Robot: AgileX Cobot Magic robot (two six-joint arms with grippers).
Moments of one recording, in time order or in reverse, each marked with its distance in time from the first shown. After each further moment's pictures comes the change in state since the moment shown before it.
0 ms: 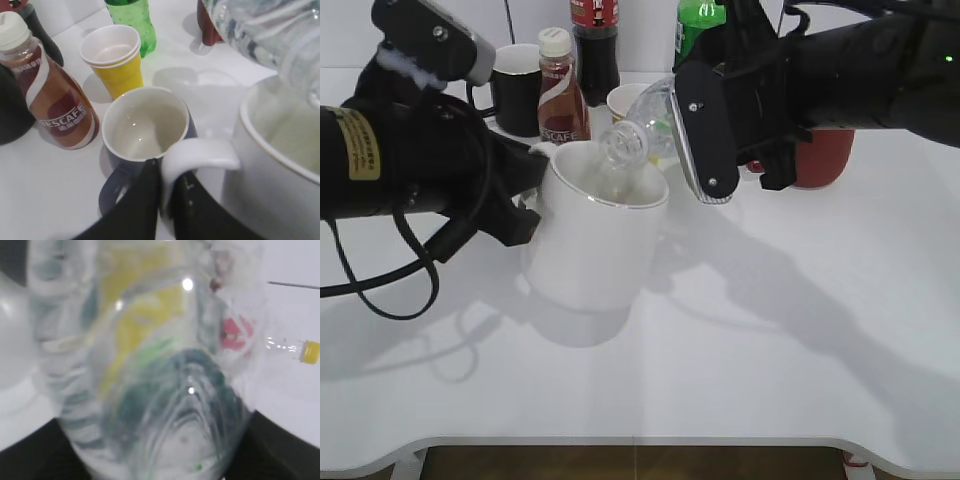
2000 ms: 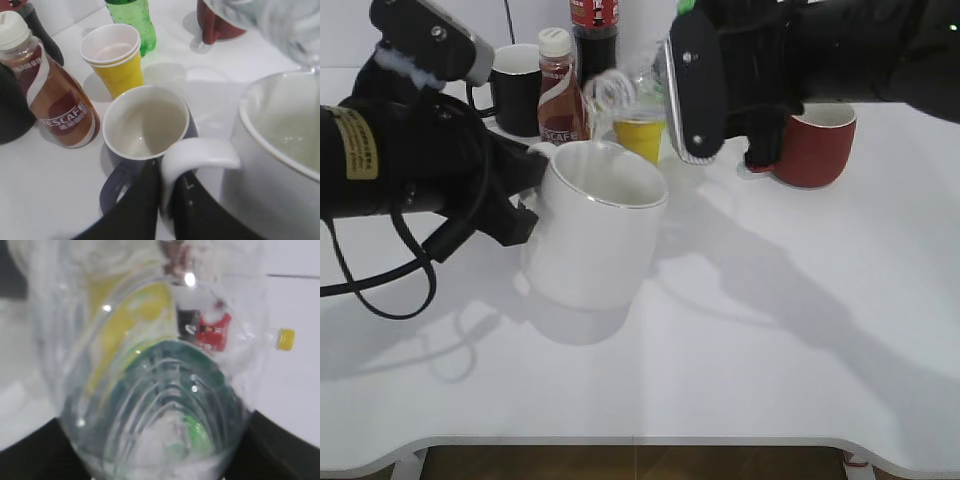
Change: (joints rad) left arm 0.001 -0.003 0.000 0.004 0.007 0.002; right arm 0.000 0.000 -0.048 0.002 -0.007 0.096
